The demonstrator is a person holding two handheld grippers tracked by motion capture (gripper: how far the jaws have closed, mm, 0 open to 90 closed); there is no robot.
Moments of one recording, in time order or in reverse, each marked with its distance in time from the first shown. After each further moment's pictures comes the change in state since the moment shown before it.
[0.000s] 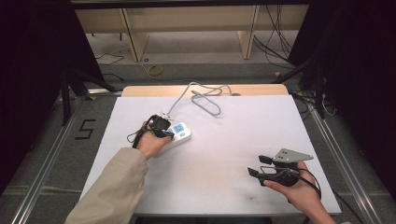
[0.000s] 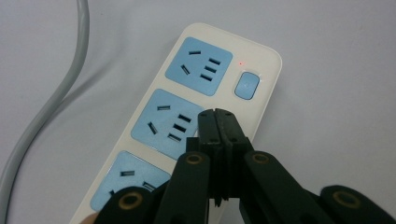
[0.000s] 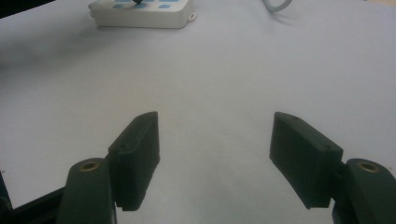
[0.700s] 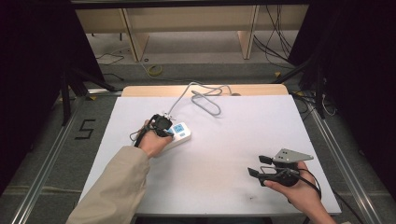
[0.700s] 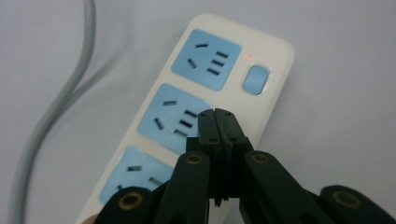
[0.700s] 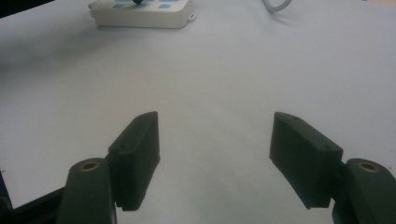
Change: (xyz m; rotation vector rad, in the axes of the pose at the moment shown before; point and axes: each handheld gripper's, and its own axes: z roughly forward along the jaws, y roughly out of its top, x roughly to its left) left arm -0.003 0.004 0.002 0.059 0.085 0.035; right arm 0.000 0.000 0.000 0.000 -0.001 0.000
